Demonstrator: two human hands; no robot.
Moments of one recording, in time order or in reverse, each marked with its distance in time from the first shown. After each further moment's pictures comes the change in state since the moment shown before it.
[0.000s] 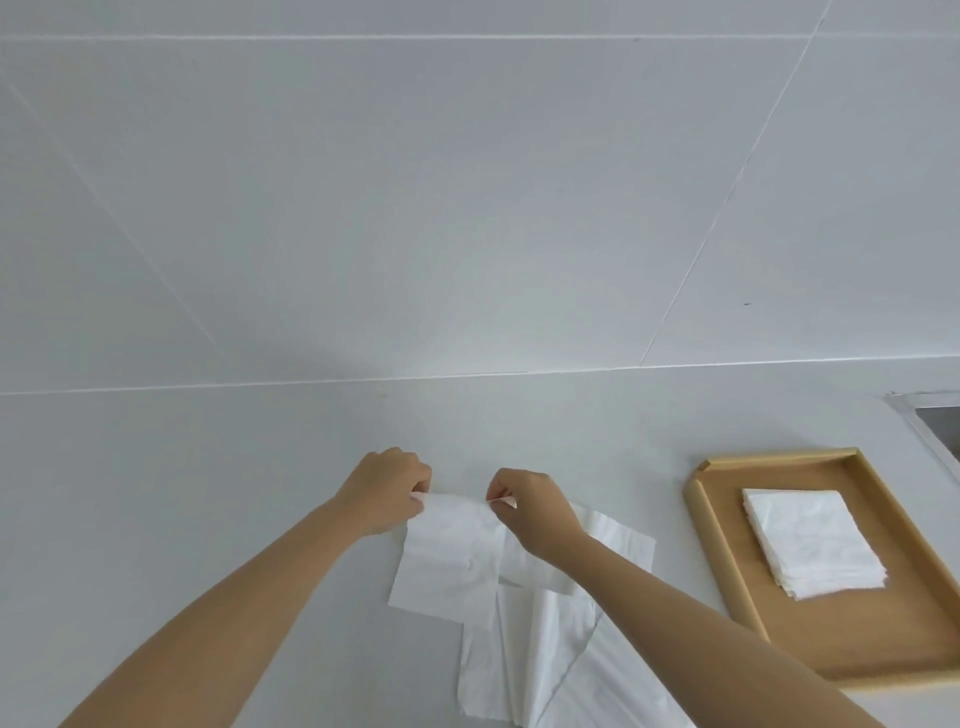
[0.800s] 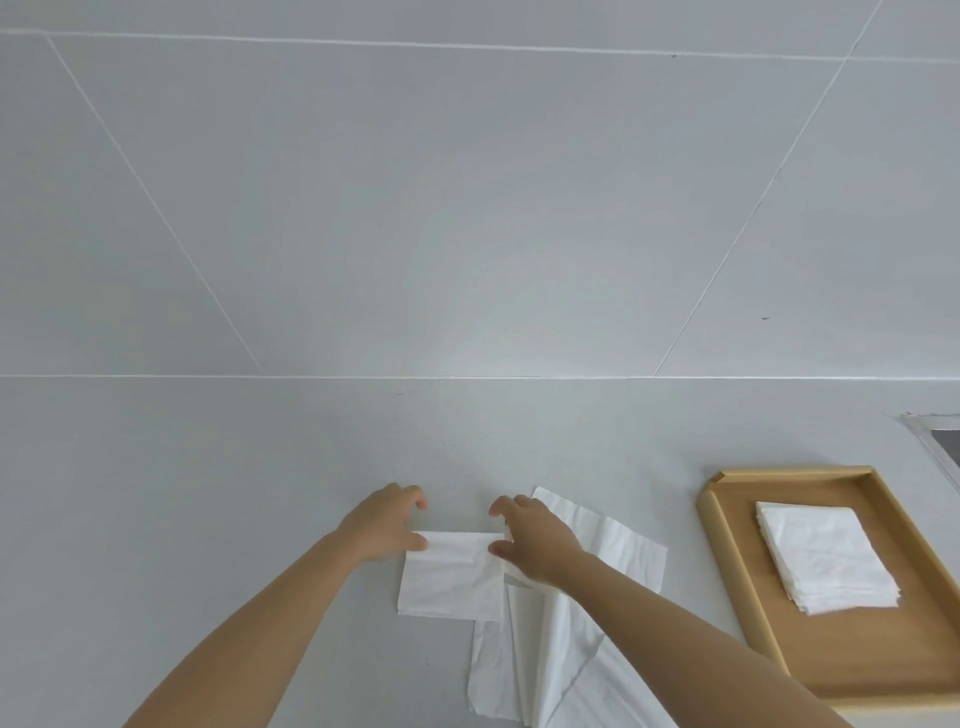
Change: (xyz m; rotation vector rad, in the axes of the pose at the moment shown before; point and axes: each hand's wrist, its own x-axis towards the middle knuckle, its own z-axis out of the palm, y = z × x) left_hand -0.016 -0.020 0.043 -0.346 -0.195 -0.253; right_hand -0.003 0.004 0.025 -0.262 -0.250 0.014
